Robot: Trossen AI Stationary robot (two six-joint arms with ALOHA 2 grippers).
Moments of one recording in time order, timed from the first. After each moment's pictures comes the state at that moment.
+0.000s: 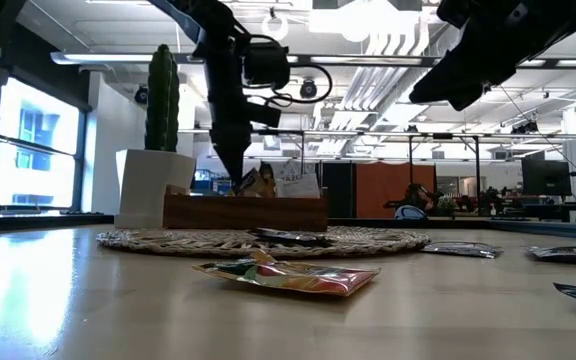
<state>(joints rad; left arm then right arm) 0.37 1.83 1.44 -0.86 -0.25 0.27 0.24 1.03 0.53 0.00 0.26 0.24</state>
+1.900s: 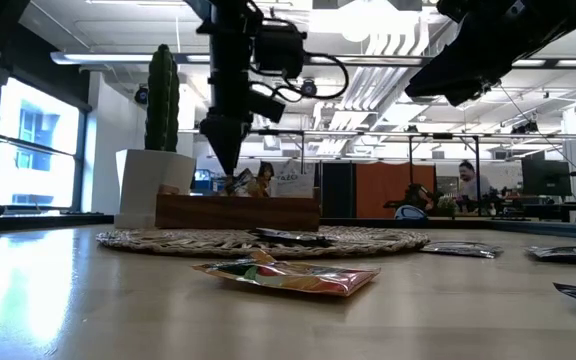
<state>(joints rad) 0.24 1.88 1.55 -1.08 -0.45 0.23 0.24 1.03 0.53 0.04 0.28 0.21</state>
